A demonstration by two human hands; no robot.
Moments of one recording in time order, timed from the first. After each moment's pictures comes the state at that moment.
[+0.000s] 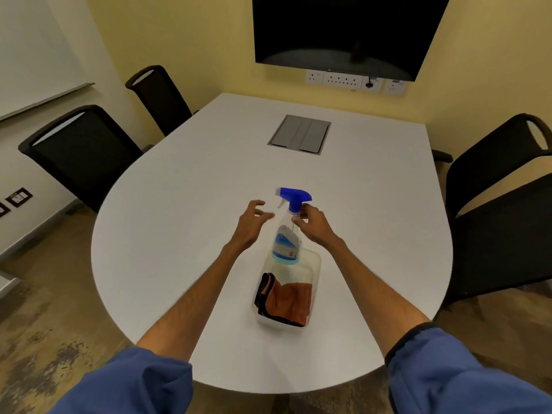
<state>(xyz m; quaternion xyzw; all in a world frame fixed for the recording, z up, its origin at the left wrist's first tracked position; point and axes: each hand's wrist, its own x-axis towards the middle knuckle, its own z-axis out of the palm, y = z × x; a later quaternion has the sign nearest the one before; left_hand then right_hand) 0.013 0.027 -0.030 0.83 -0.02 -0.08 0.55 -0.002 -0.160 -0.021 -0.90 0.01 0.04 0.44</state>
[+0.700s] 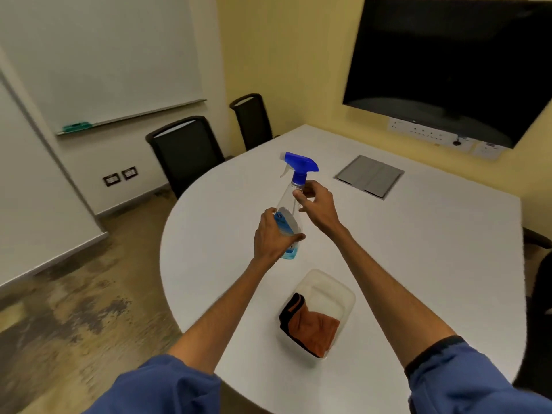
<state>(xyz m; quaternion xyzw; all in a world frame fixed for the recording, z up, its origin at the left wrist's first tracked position) -0.033 0.058 0.002 0.86 0.14 0.15 0.47 0.026 -0.058 0.075 -0.83 -0.18 -0.05 0.52</state>
